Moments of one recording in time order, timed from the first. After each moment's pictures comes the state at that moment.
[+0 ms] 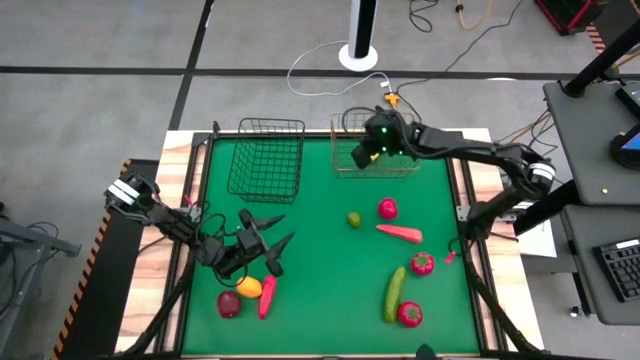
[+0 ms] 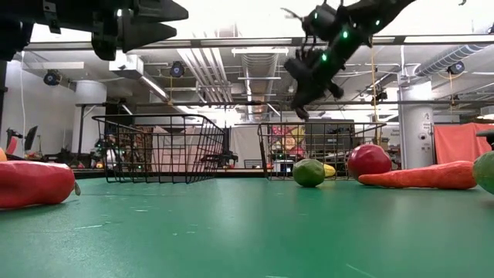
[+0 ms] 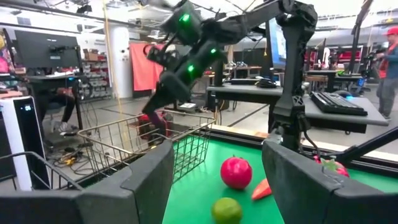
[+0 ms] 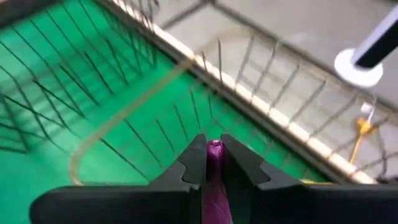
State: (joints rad) left arm -0.59 1.56 0.45 1.42 -1.14 0.23; right arm -0.53 1.50 1.11 -0.31 0.15 0.20
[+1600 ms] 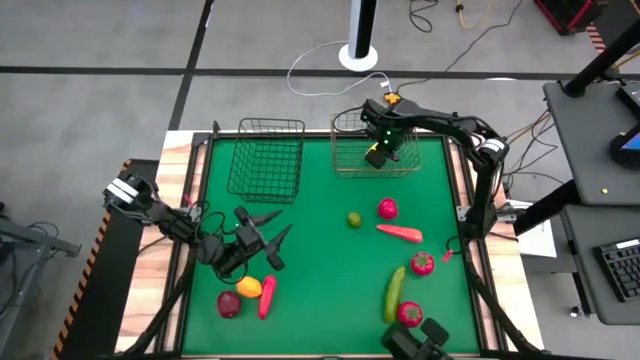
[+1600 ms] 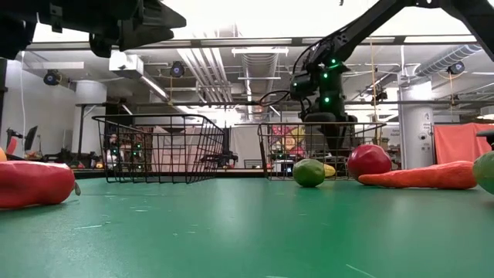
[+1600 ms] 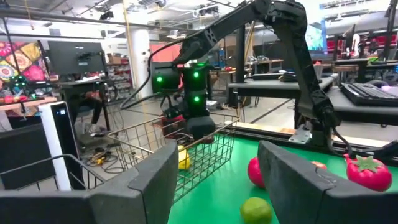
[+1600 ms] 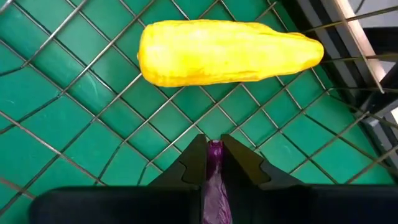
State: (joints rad) left arm -0.58 1.55 0.45 1.42 -1.21 0.32; right arm -0.73 1.92 1.48 -1.06 0.10 0.00
